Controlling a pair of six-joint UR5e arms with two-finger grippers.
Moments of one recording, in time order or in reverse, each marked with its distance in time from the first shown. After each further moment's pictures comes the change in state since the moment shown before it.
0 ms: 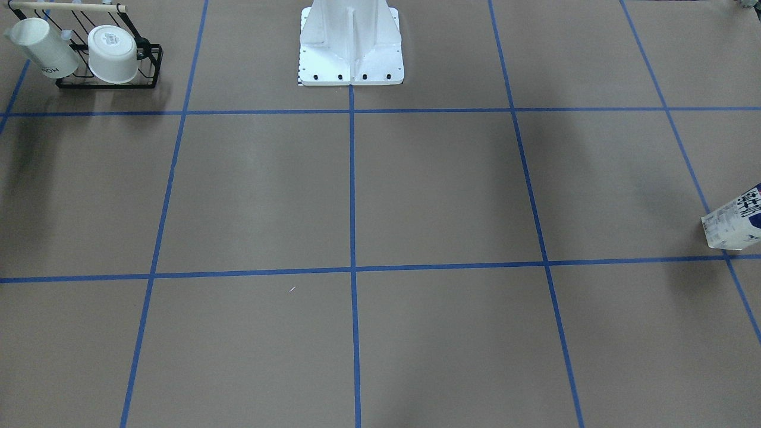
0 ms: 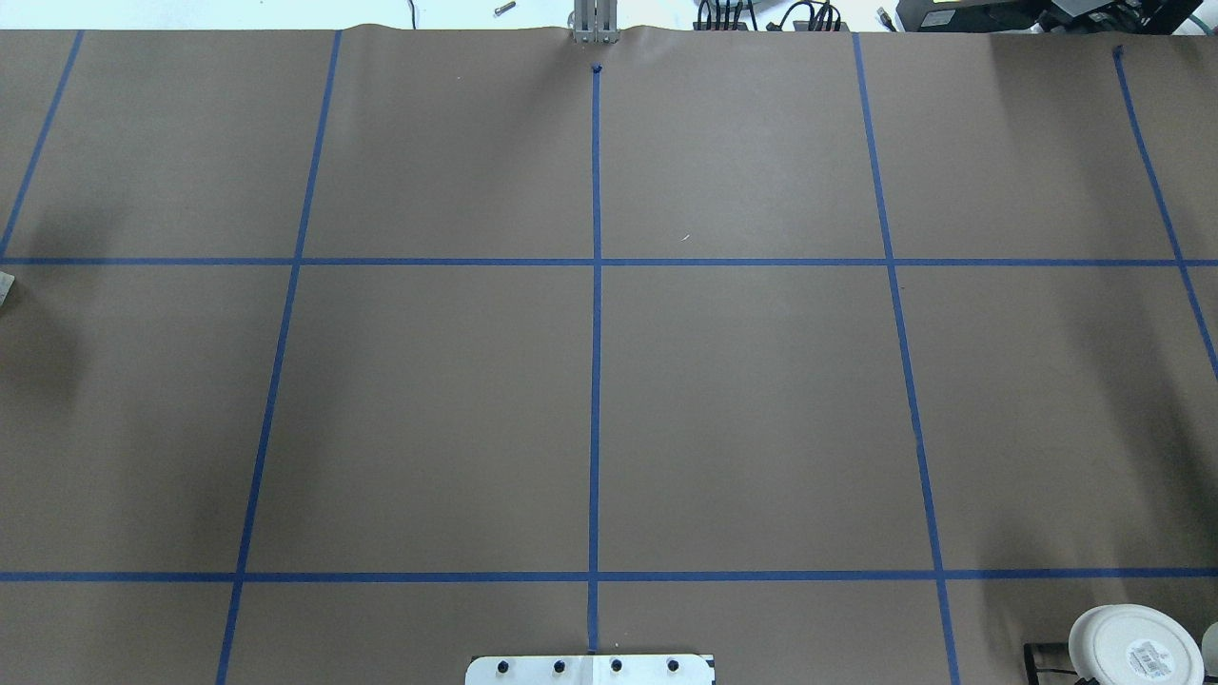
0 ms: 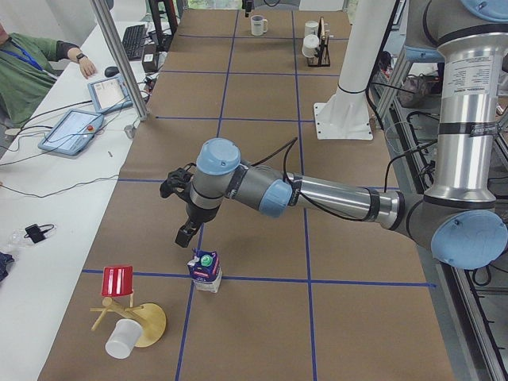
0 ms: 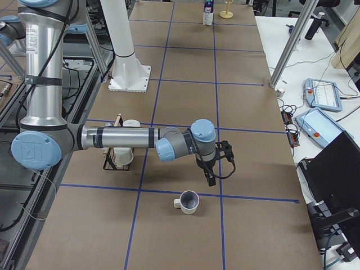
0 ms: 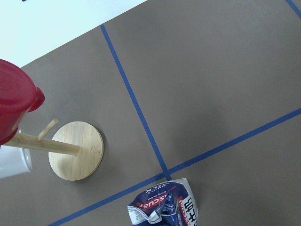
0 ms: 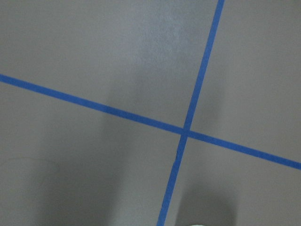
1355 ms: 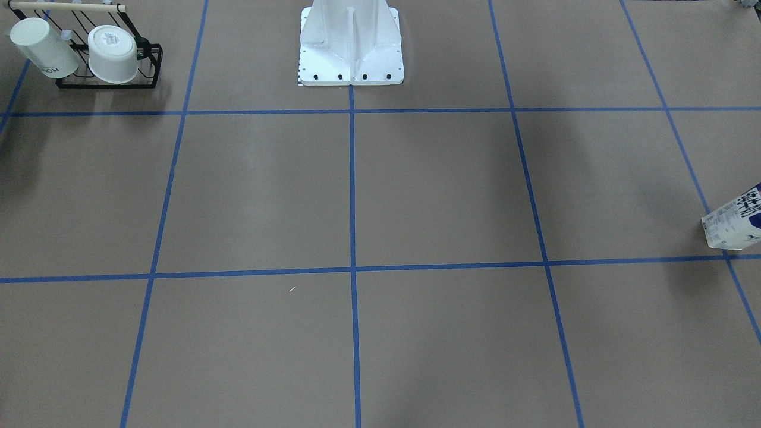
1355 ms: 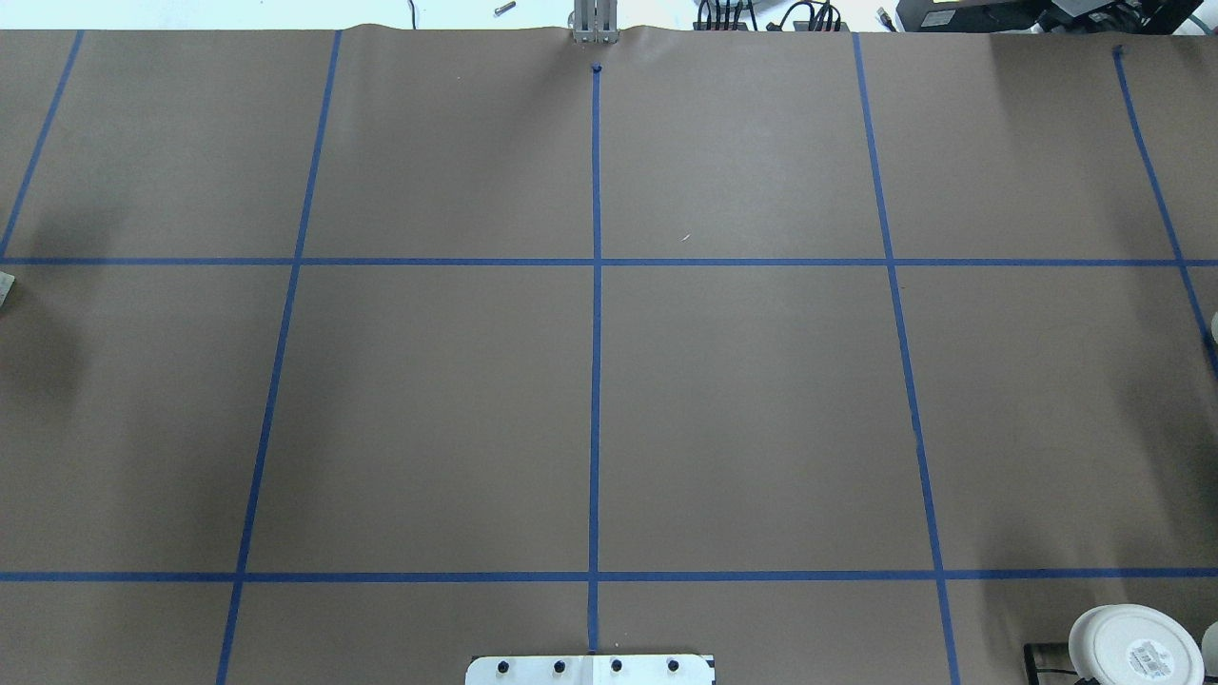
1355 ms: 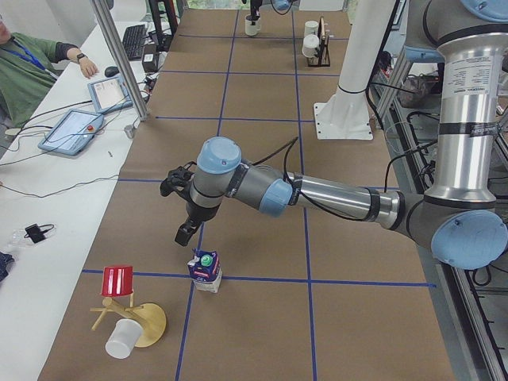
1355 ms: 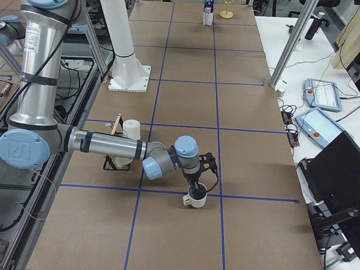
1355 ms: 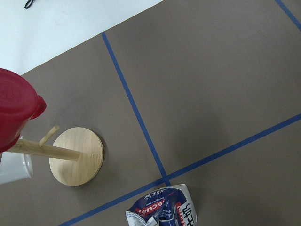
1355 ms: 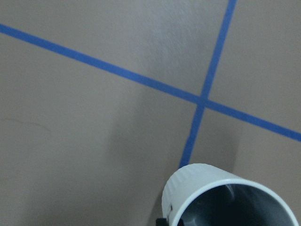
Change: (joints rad) left arm 0.000 0.001 -0.002 -0.004 0.000 0.000; right arm -0.075 -0.059 -0.058 0.237 -0.001 0.065
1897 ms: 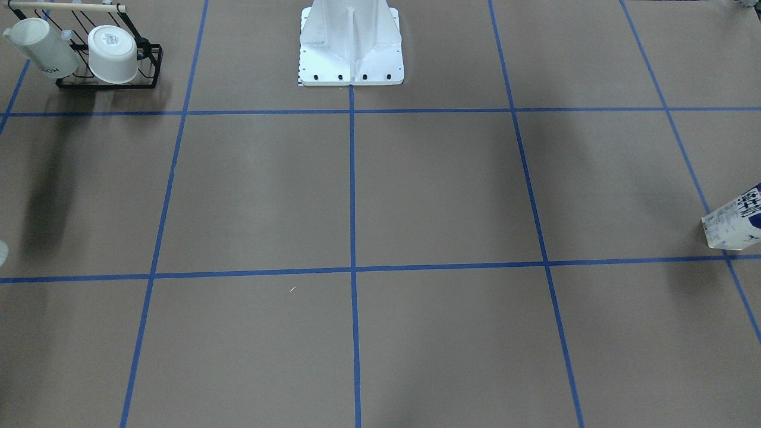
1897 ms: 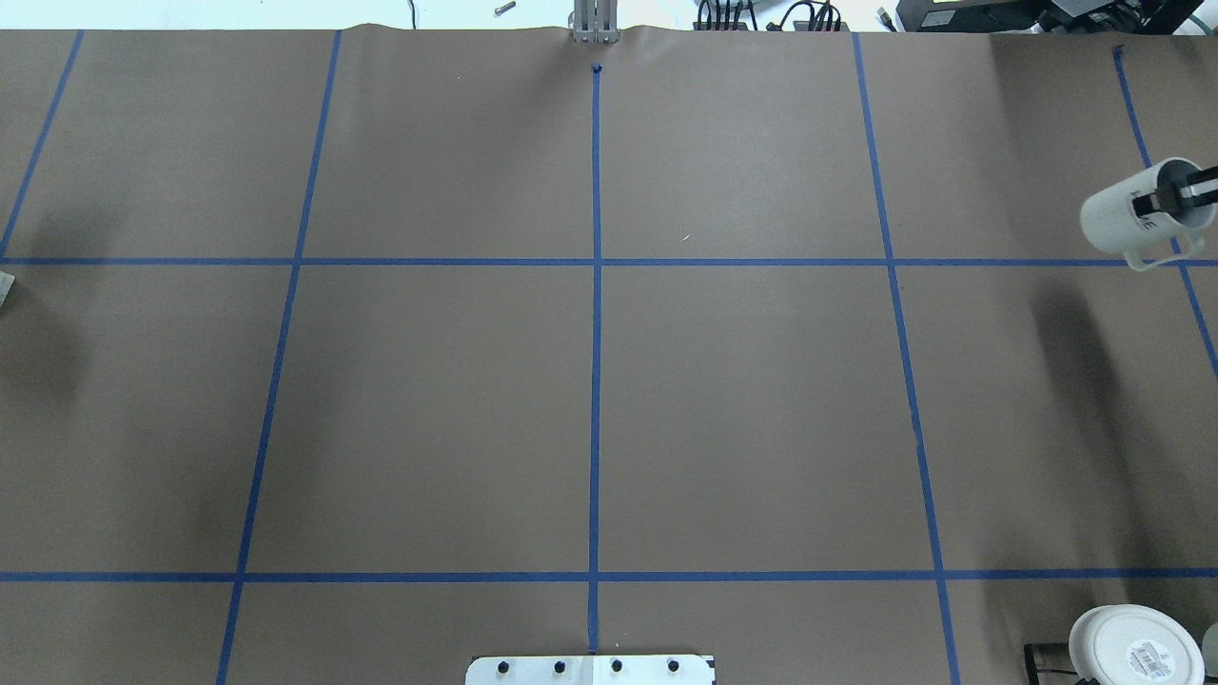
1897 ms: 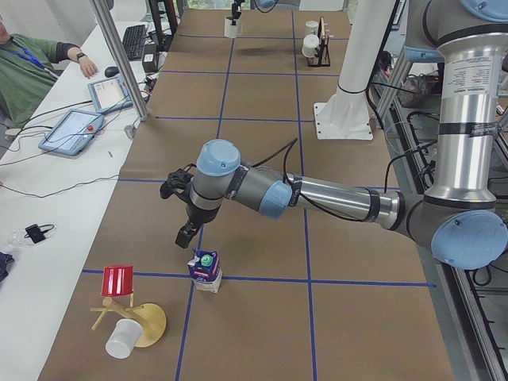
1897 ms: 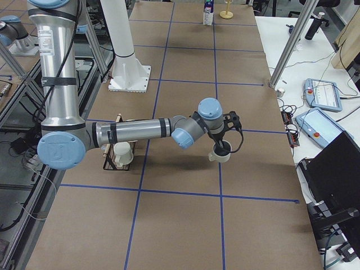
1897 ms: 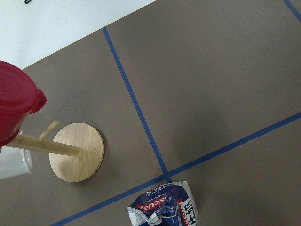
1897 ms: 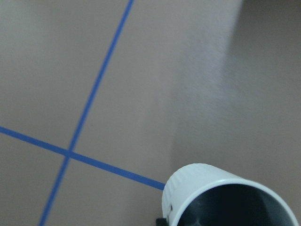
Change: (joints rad) left arm 0.000 0.000 0.008 0.000 0.000 -0.001; right arm -0.066 0.263 0.069 -0.004 0.116 0.363
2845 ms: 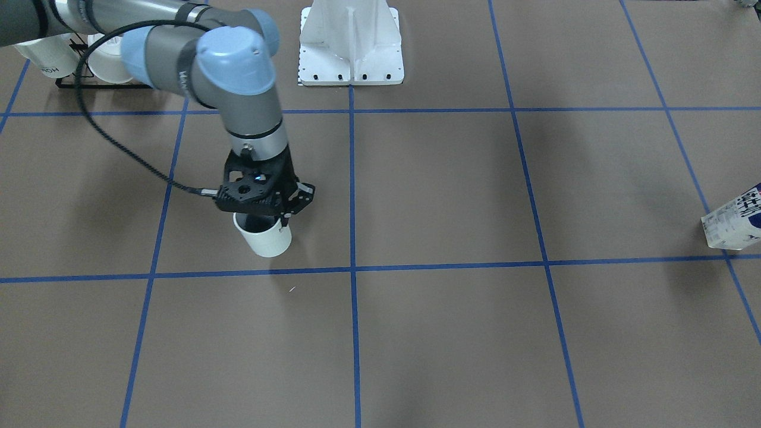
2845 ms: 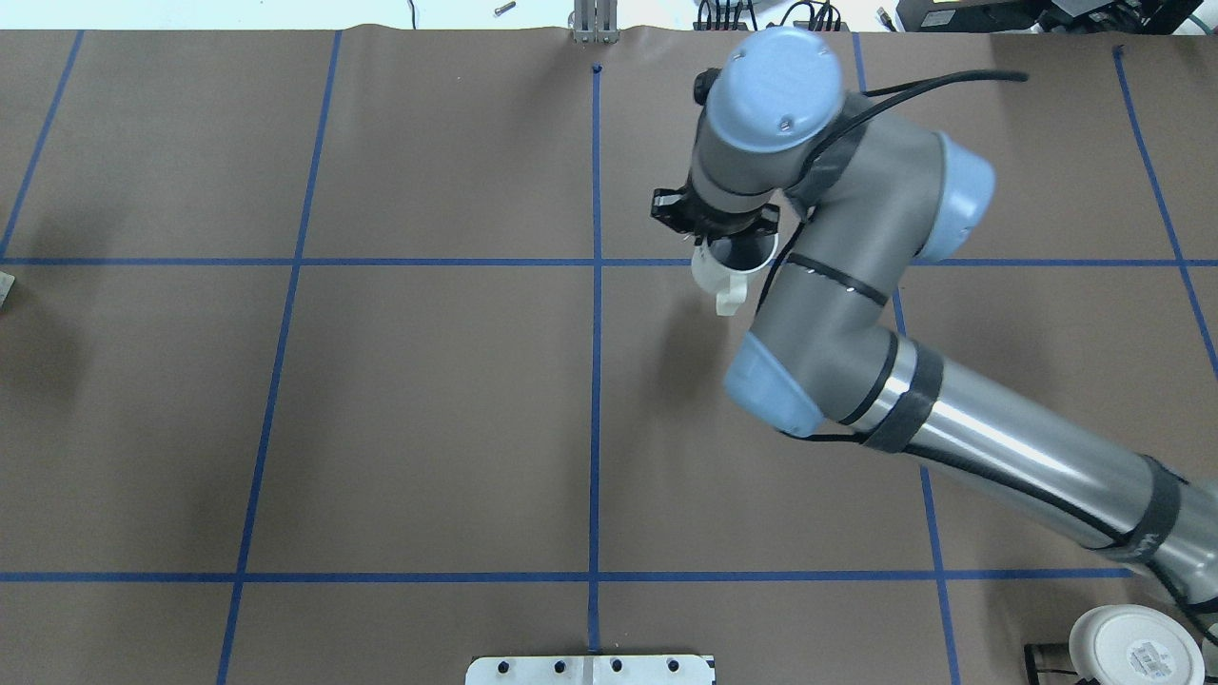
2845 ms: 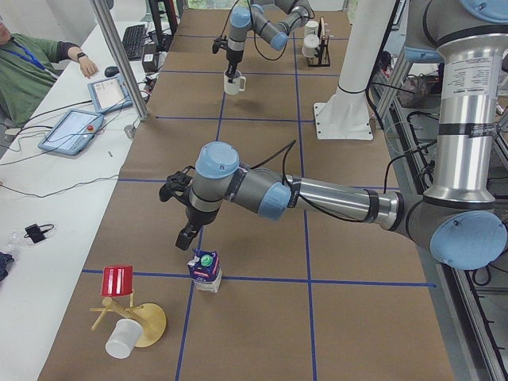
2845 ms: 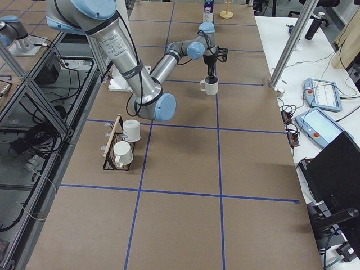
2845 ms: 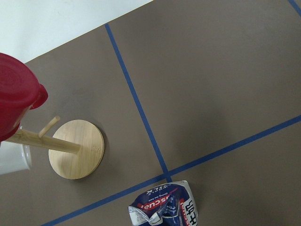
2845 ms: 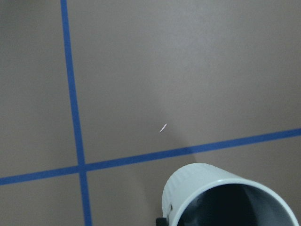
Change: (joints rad) left arm 0.002 -0.004 0.012 0.000 0.000 -0.020; right arm -0.621 0.696 -0.038 -0.696 -0.524 0.811
